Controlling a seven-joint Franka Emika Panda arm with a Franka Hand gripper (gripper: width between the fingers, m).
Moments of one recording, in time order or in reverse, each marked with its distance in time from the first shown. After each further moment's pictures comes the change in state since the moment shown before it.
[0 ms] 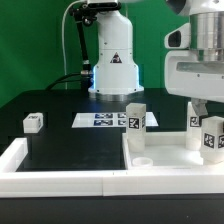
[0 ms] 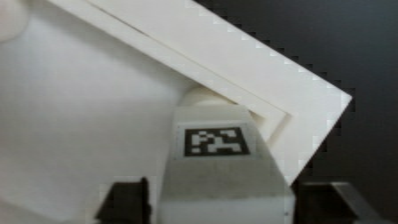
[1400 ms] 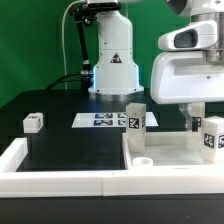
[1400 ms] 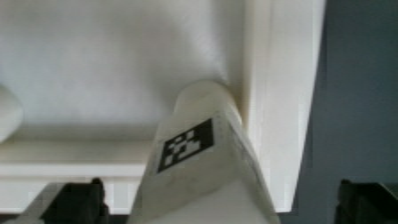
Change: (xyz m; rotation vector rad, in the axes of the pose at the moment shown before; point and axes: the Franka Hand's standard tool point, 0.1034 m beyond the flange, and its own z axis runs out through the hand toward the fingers) arm 0.000 0.000 0.001 0.000 0.005 -1.141
